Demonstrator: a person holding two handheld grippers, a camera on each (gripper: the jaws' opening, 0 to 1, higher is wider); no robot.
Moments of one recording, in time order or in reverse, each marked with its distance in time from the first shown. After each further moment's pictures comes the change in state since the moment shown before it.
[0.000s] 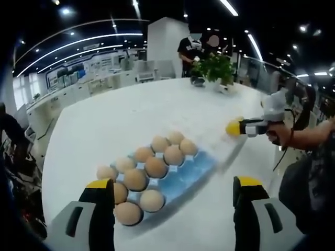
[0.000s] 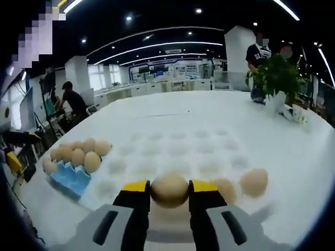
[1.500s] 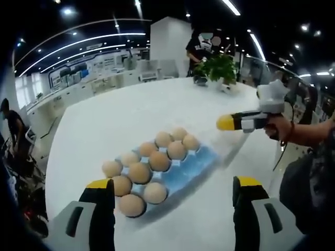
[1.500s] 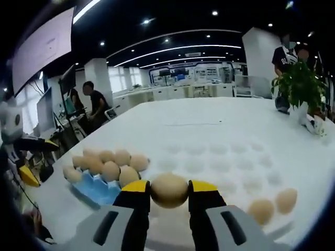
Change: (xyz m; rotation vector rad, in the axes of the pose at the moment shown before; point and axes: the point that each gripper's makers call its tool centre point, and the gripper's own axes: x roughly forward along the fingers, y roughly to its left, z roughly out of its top) left arm -0.012 0.003 -0.008 -0.001 0.002 0.027; right arm 0.013 0.086 0.028 -0.102 -0.016 0.194
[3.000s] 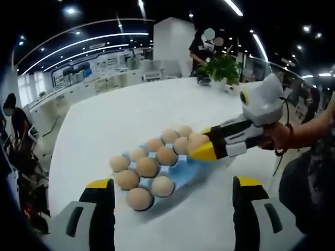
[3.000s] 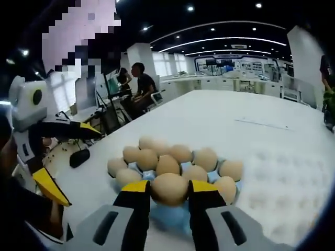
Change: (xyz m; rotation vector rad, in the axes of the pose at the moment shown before) left arm -0.012 0.017 -0.011 -0.018 -0.005 0.022; right arm 0.040 0.150 -0.013 -0.138 0.108 0.355
